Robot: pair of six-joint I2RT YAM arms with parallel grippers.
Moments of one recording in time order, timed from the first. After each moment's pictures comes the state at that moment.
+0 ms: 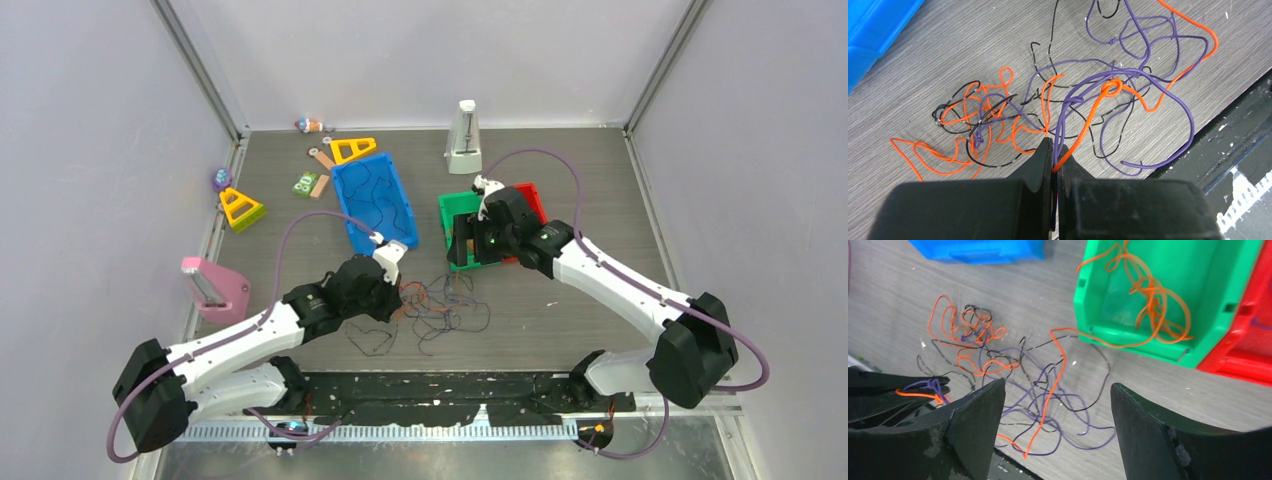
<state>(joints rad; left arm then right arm) -0.87 1.01 0.60 -0.29 -0.03 -0.31 0.65 1.32 1.03 -0.47 -0.04 0.42</state>
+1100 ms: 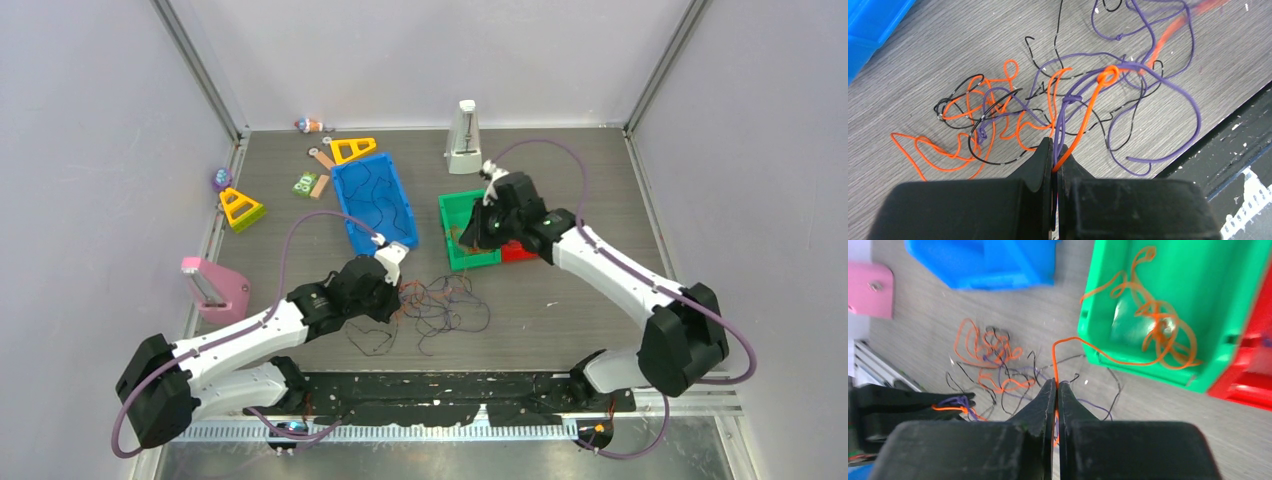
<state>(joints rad) -0.87 1.05 0.60 -0.29 -0.05 -0.31 0.58 1.40 1.02 -0.38 -0.19 0.49</state>
